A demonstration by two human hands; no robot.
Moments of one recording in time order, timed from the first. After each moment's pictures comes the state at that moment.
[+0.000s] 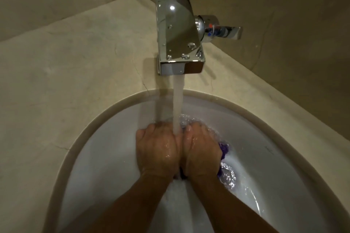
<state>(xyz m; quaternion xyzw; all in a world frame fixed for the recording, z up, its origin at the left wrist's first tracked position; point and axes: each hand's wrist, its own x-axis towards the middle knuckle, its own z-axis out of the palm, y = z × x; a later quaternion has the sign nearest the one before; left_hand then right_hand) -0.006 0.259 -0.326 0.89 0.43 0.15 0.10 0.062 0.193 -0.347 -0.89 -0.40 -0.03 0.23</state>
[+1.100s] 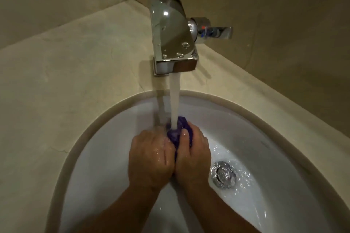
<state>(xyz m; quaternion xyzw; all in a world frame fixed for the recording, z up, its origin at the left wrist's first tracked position) -0.039 0.266 -0.334 0.86 0.32 0.27 0.30 0.029 0.194 -0.336 -0.83 -0.21 0.11 0.51</state>
